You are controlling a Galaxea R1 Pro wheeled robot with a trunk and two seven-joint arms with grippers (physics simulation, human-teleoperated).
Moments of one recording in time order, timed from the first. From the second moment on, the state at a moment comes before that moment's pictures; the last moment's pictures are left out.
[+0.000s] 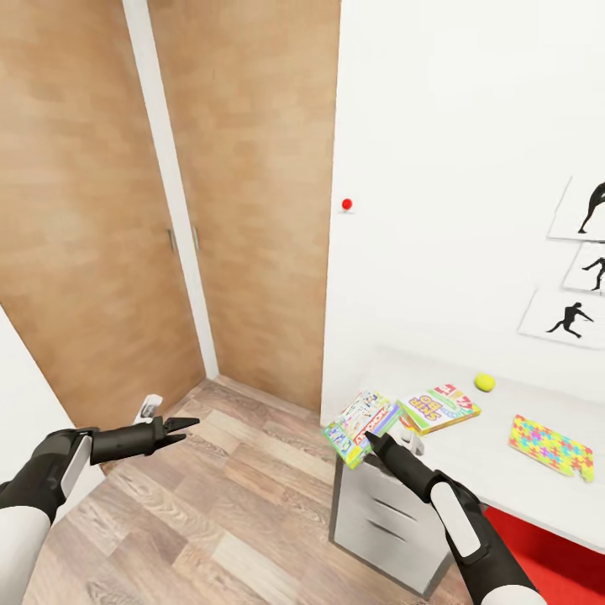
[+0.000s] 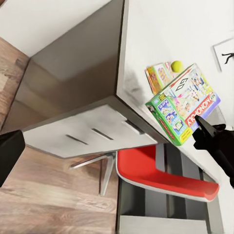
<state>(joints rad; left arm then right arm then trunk) -0.70 0.31 0.26 -0.69 0.10 0.87 -1.14 -0.45 -0.01 -0.10 -0.89 -0.76 0.41 0.42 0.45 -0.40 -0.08</state>
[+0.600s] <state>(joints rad) -0.70 0.31 0.26 -0.69 0.10 0.87 -1.14 -0.45 -0.01 -0.10 -0.89 -0.76 0.41 0.42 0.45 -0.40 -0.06</state>
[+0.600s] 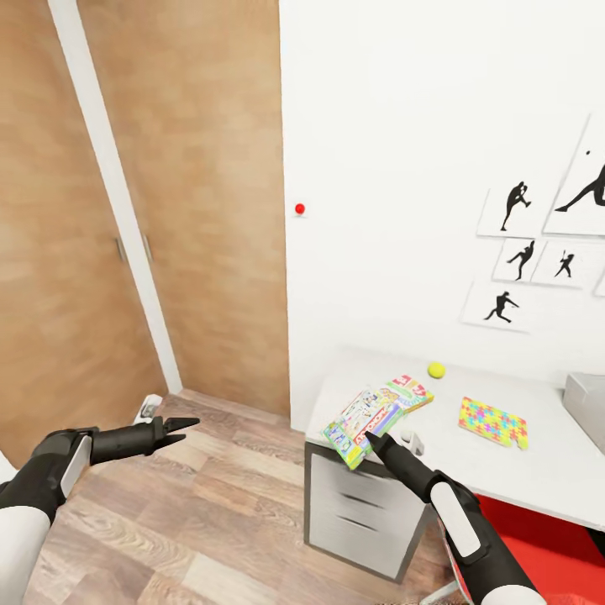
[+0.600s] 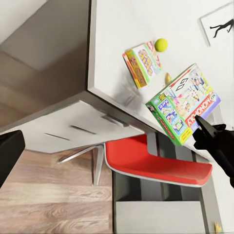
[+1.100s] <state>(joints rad) -0.70 0.31 0.26 -0.69 0.10 0.87 -1.14 -0.45 -0.01 -0.10 -0.89 -0.76 0.41 0.42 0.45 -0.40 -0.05</state>
